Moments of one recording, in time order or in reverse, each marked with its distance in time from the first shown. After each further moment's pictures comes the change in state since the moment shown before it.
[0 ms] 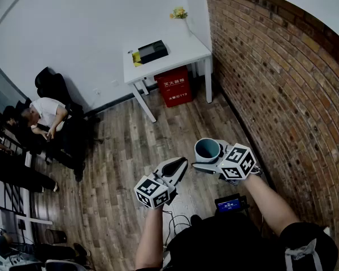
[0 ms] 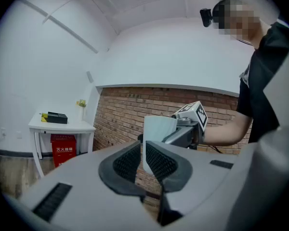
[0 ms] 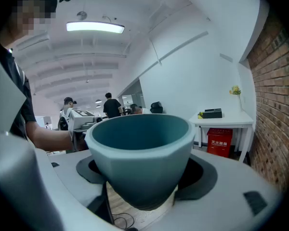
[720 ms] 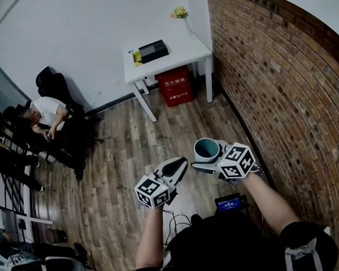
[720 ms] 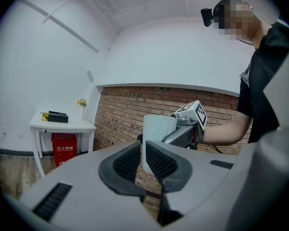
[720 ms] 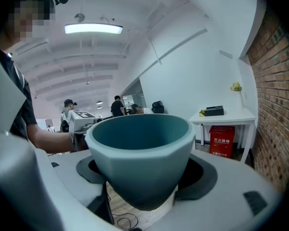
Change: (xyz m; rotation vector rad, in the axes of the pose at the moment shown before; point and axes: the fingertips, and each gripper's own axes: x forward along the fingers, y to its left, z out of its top) left arm -0.003 -0.004 -0.005 -0.007 0.007 0.003; right arm 0.001 0.007 -0.005 0.029 0.006 0.022
